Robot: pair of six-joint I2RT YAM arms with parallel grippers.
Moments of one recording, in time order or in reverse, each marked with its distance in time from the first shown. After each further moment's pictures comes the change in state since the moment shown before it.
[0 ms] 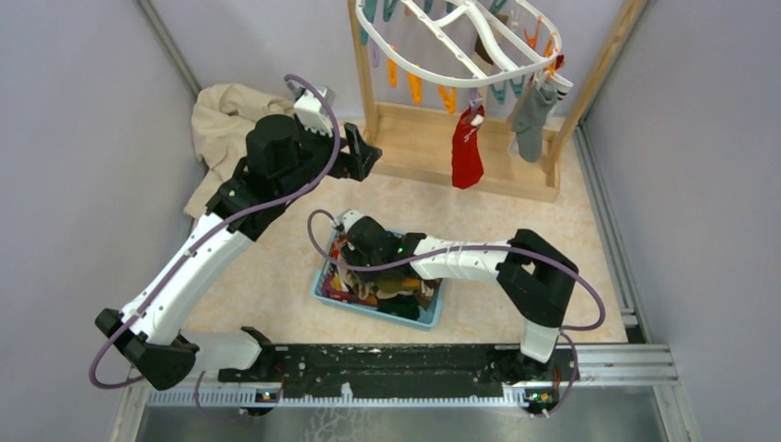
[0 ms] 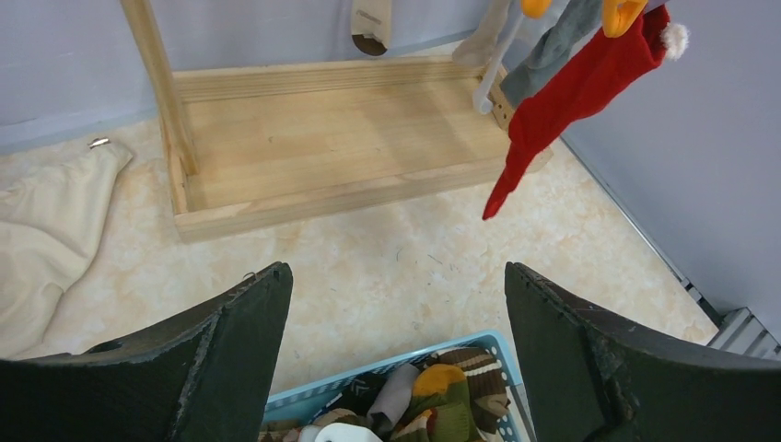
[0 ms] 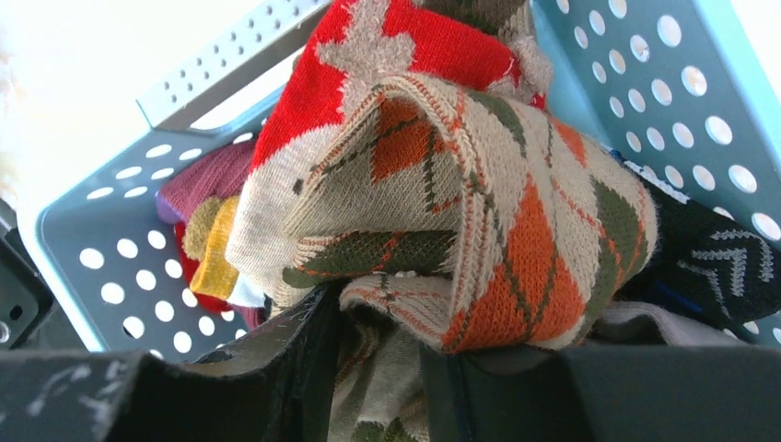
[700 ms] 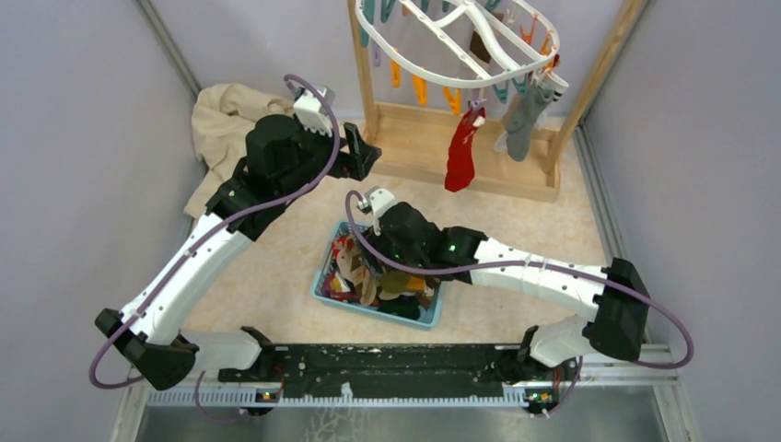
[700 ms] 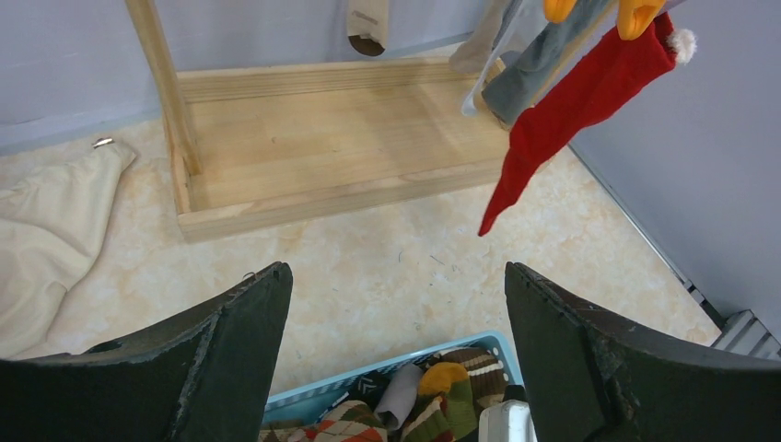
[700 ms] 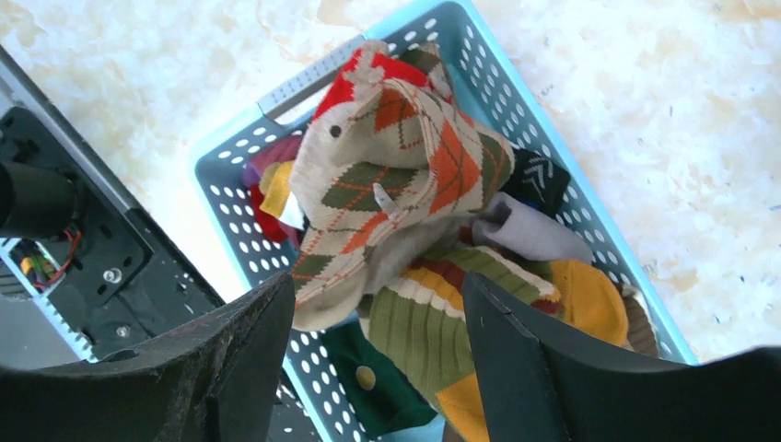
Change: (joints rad) left arm 0.000 -0.001 0.000 -0.002 -0.008 0.001; right arm 0.014 -0.382 -0.014 -0.179 0.086 -0.016
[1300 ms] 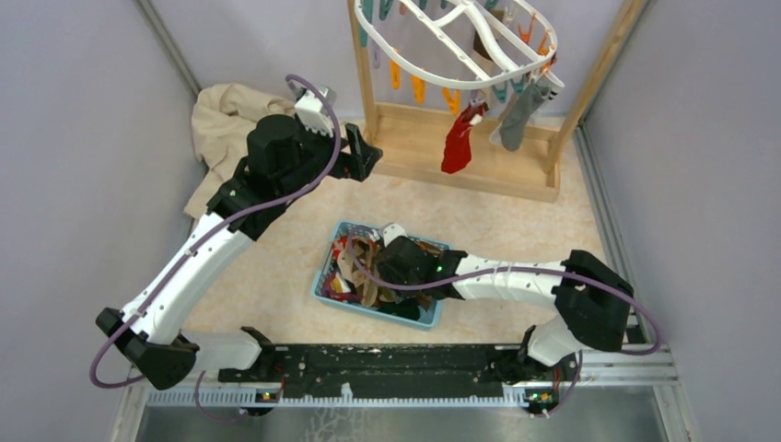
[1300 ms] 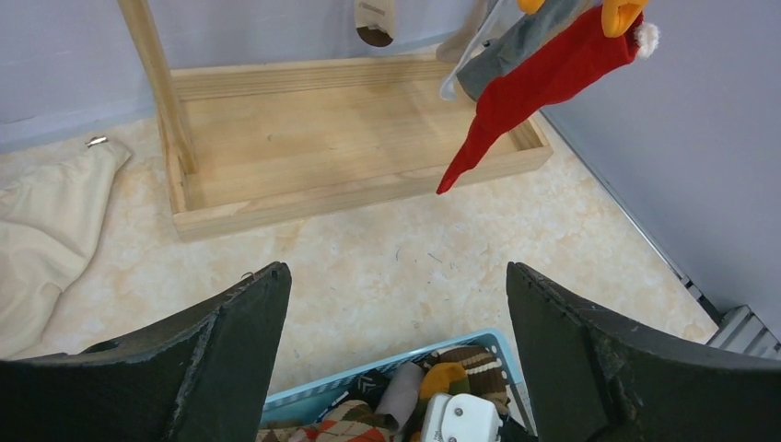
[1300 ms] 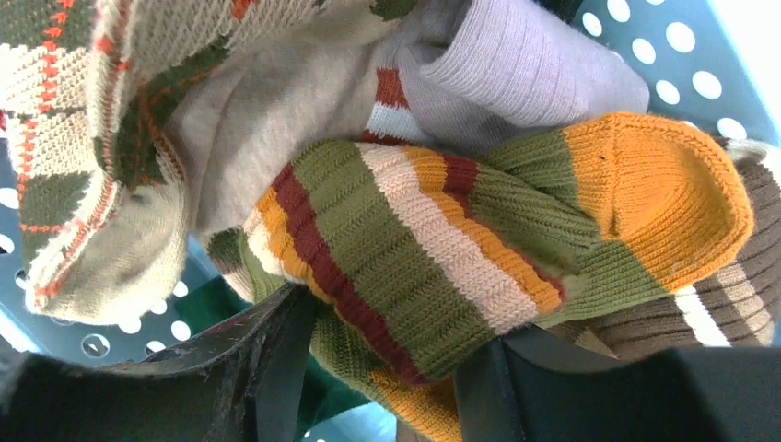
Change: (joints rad) left arm 0.000 0.003 0.000 0.000 0.009 0.000; right arm 0.000 0.075 -0.273 0.062 0.080 0.082
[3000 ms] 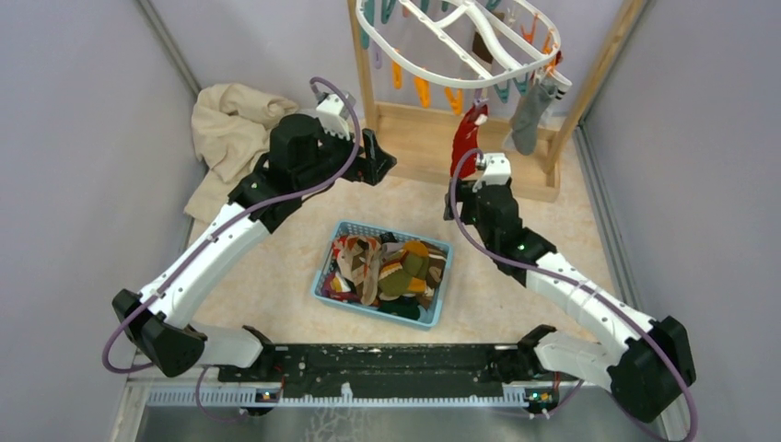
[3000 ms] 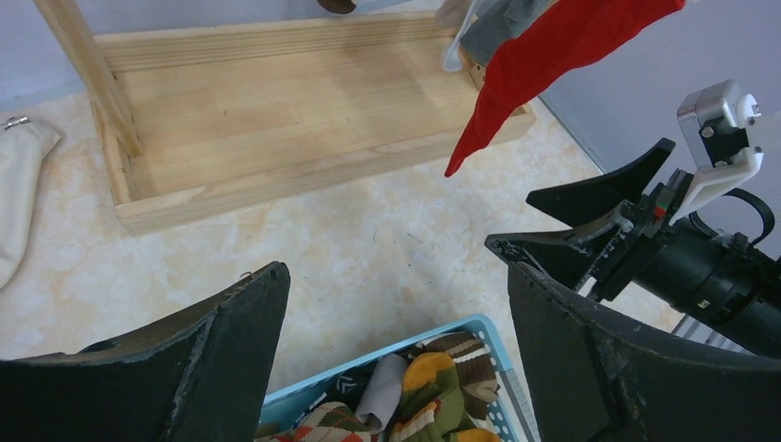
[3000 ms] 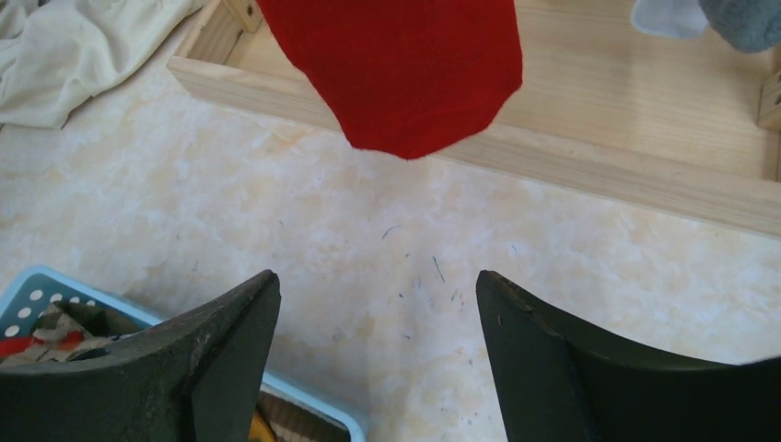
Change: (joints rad) left arm 0.000 0.078 -0.028 0.053 0.098 -0.022; right arm -0.520 -0.433 -0.114 0.272 0.145 -0.075
